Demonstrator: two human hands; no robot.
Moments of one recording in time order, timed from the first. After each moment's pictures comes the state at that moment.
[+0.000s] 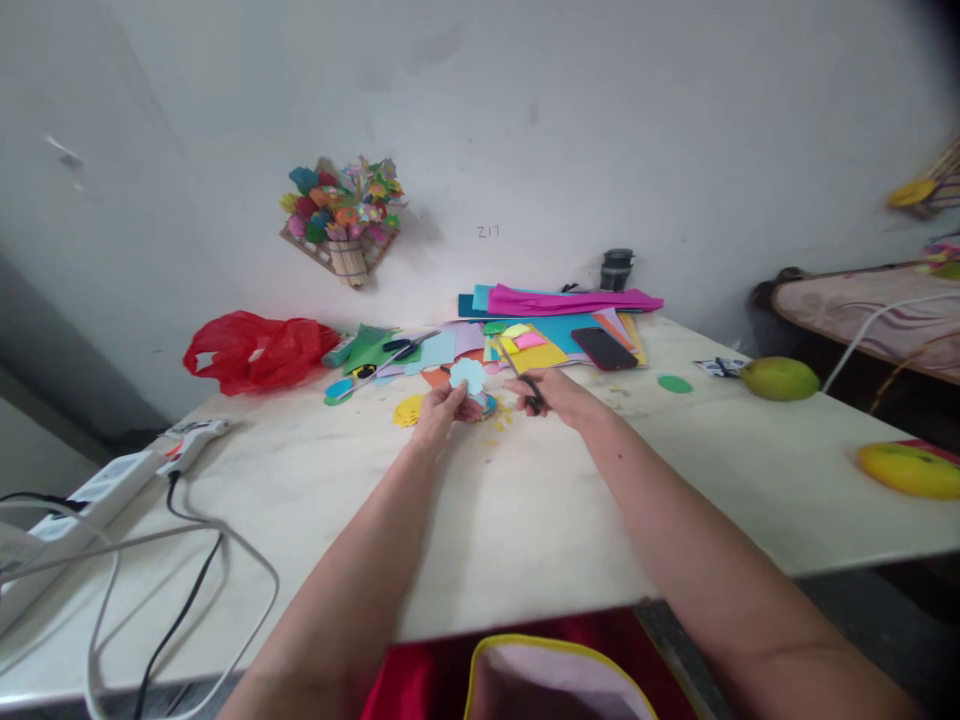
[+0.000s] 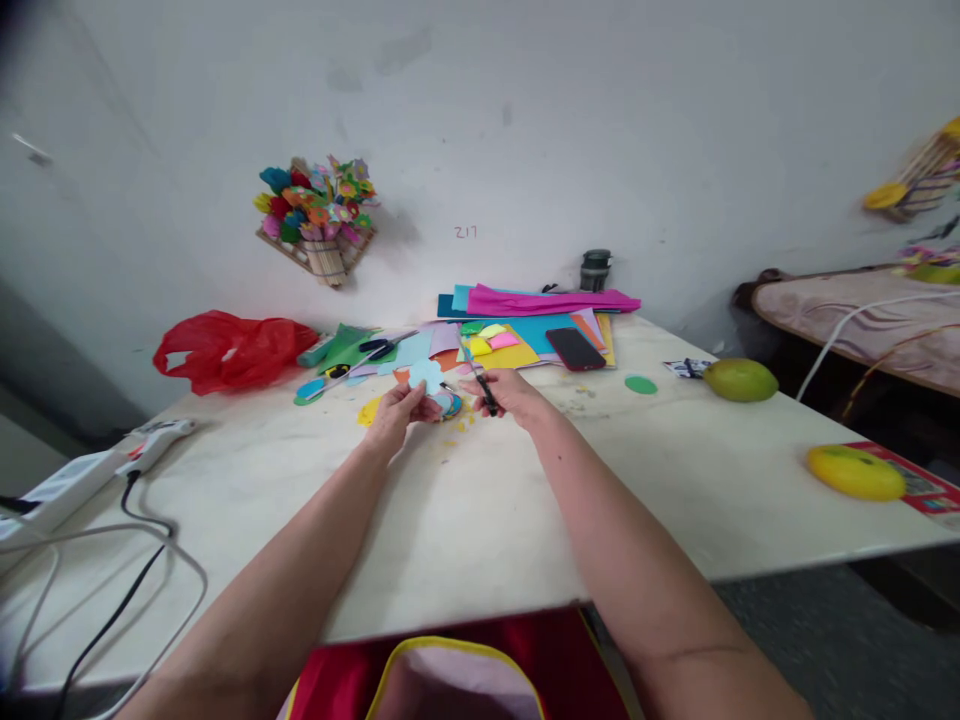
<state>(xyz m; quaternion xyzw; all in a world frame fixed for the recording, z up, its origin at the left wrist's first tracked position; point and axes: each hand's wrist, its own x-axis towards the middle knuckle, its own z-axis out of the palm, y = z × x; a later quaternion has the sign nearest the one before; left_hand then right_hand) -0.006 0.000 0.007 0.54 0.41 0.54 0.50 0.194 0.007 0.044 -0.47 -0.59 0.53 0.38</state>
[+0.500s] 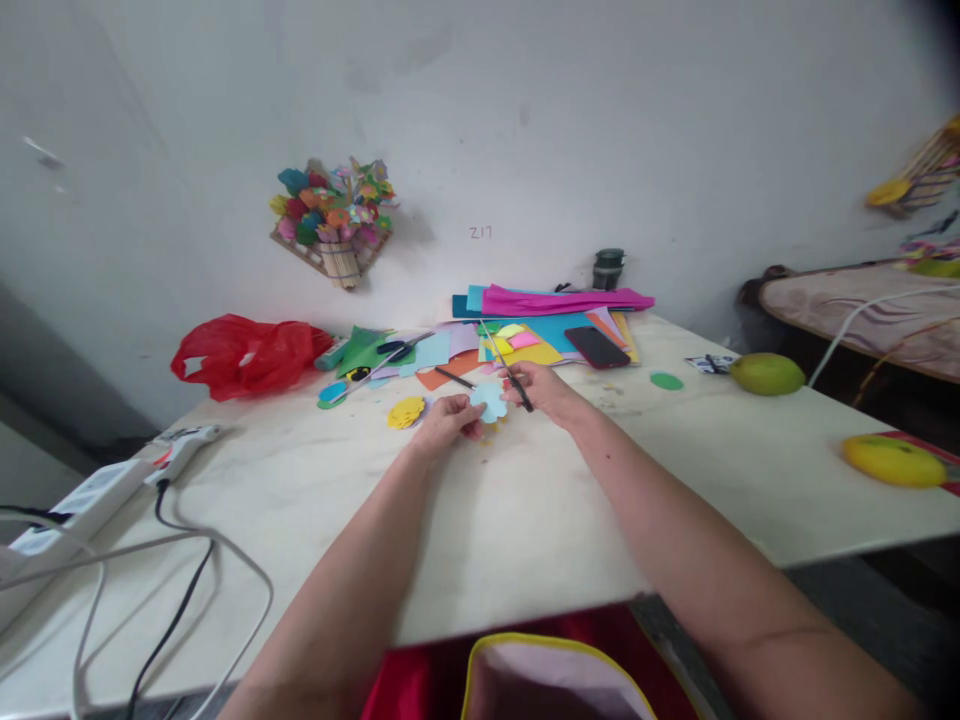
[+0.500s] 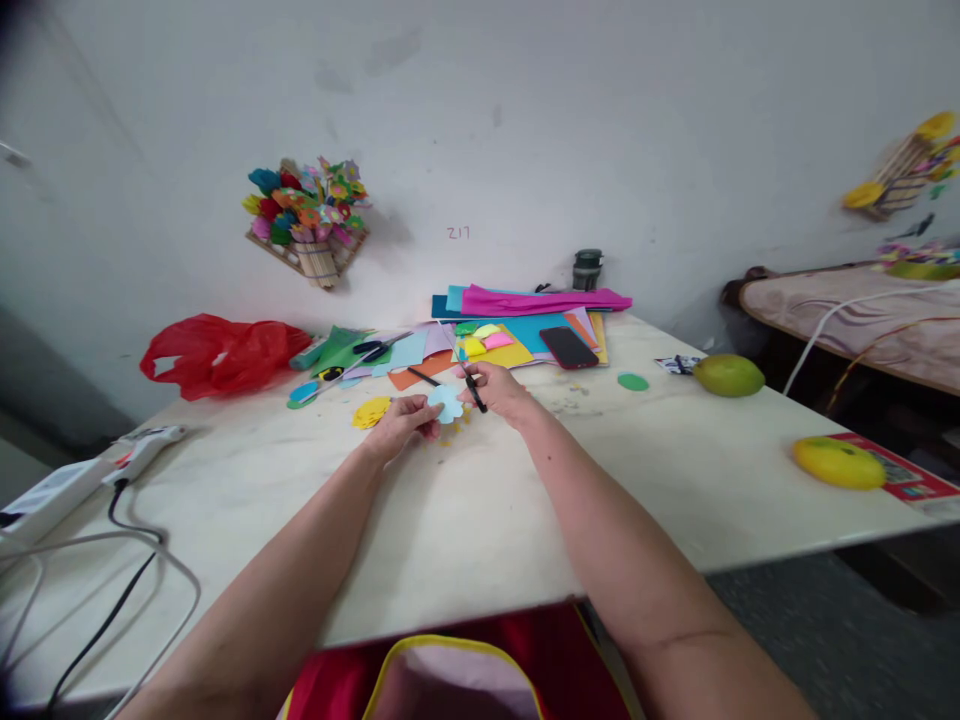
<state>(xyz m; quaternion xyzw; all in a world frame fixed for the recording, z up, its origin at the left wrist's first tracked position) -0.004 -0.010 0.012 0.65 0.40 0.41 0.50 0.188 0.017 0.031 -0.39 -0.59 0.53 0.47</state>
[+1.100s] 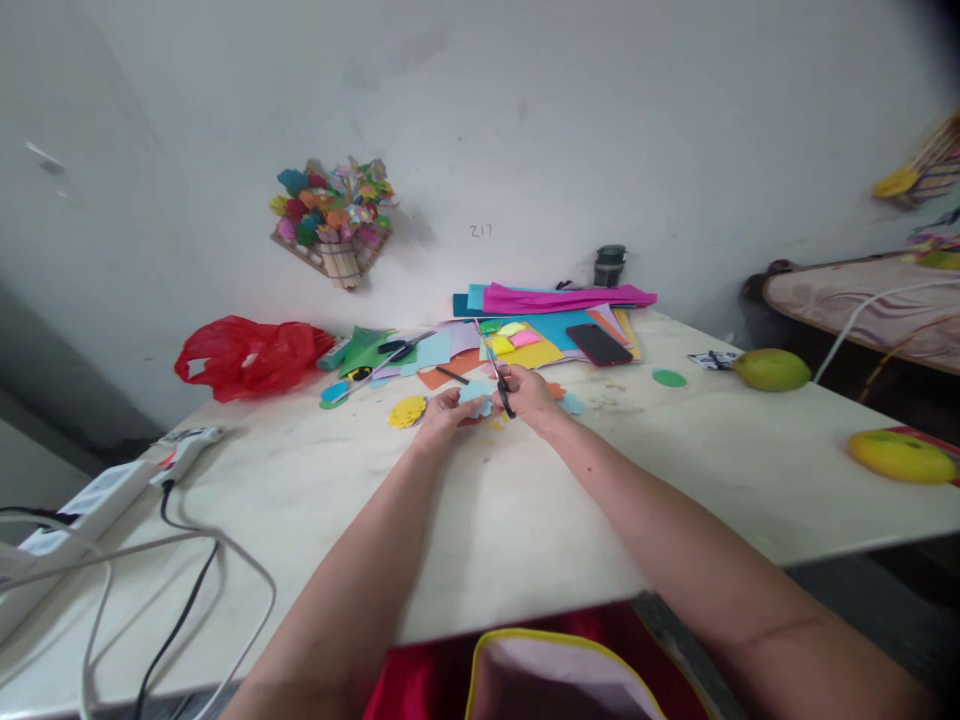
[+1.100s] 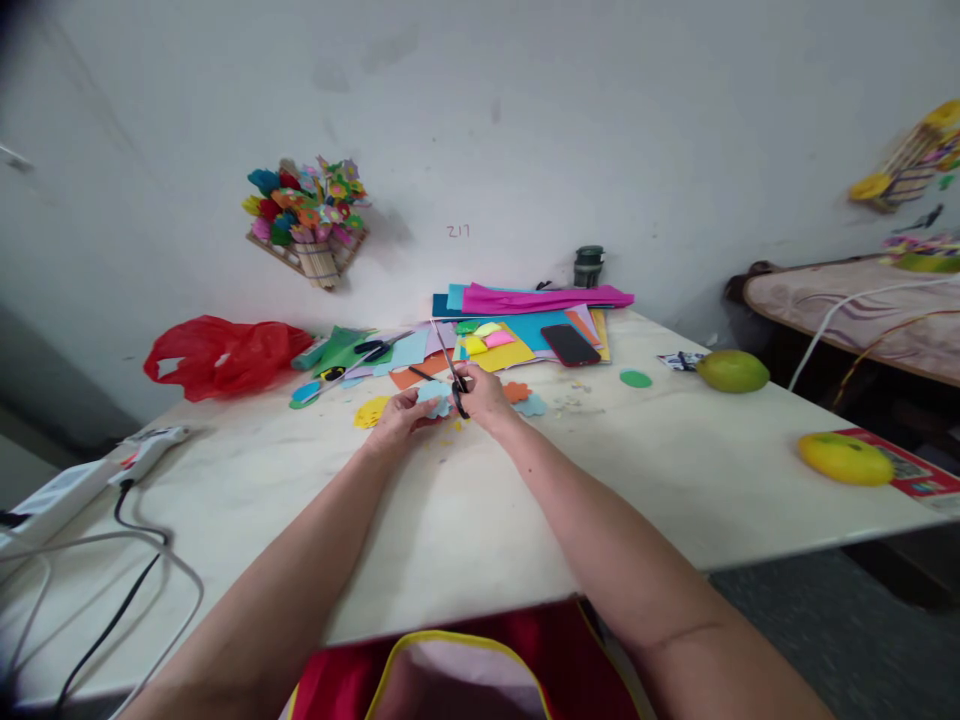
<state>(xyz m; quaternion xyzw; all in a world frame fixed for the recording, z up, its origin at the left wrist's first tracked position) -0.002 0.002 0.000 0.53 0.38 0.52 0.55 0.155 0.009 0.021 -0.42 -0.57 0.48 0.52</state>
